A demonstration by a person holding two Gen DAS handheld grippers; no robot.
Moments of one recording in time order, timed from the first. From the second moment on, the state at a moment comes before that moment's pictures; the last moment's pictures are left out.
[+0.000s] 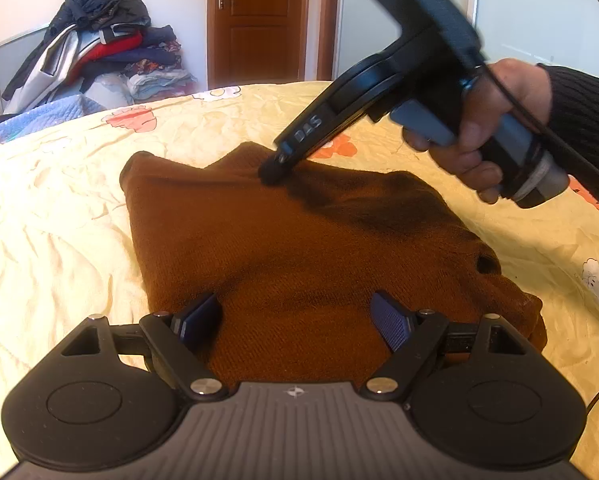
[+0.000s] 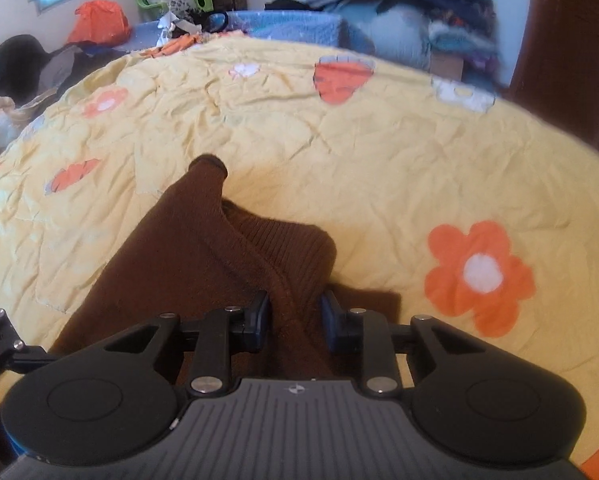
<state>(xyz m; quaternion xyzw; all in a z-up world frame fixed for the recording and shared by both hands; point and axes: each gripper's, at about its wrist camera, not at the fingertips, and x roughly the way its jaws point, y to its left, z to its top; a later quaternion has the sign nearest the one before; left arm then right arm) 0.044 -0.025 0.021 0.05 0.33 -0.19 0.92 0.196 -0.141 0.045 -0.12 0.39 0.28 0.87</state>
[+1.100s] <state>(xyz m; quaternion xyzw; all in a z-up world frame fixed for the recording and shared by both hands) 0.187 -0.005 0.016 0.05 0.39 -0.05 0.92 0.198 -0.166 0.021 -0.06 0.40 0.24 0.88</state>
